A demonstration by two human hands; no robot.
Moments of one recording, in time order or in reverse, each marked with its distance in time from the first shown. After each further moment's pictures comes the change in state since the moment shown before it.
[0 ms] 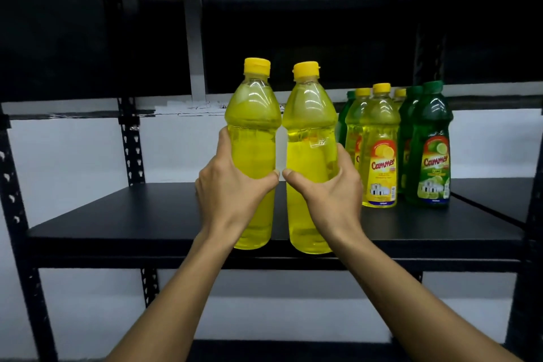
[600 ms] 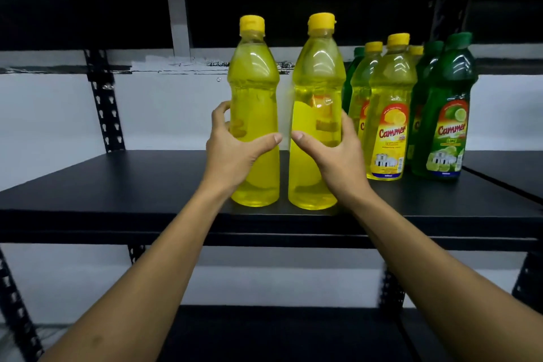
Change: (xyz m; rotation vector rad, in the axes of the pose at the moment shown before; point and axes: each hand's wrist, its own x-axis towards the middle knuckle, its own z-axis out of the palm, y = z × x) left_hand 0.023 -0.047 0.067 -0.466 -0.261 -0.212; right_hand 0.040 0.053 0.004 0.087 -0.178 0.024
